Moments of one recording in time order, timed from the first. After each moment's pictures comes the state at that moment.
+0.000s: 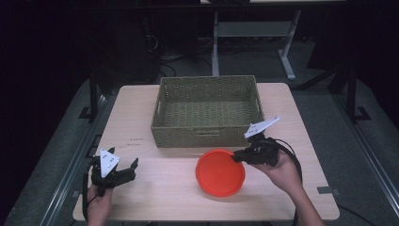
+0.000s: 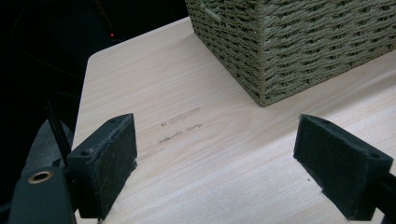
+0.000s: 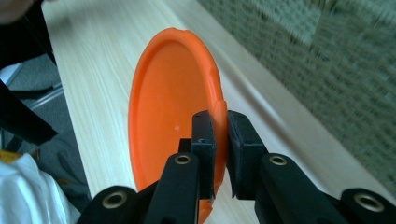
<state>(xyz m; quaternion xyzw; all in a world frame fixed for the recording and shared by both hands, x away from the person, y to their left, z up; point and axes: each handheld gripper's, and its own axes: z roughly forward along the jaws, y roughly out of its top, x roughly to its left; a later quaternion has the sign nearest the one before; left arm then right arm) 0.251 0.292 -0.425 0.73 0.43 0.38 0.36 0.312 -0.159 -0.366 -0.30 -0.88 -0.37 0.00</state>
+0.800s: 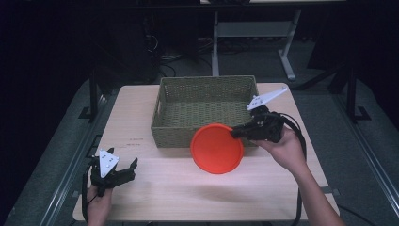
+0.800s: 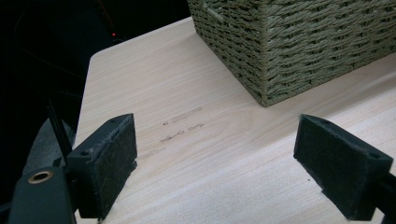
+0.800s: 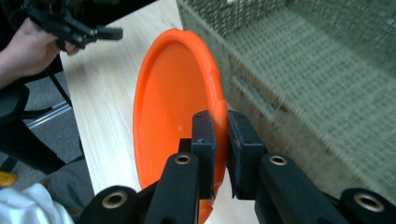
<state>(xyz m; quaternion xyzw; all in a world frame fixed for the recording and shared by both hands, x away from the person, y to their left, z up) 0.251 0.293 -0.425 0.73 0.43 0.38 0.36 0.334 -0.156 -0.289 -0.28 -0.87 -0.41 -0.03</state>
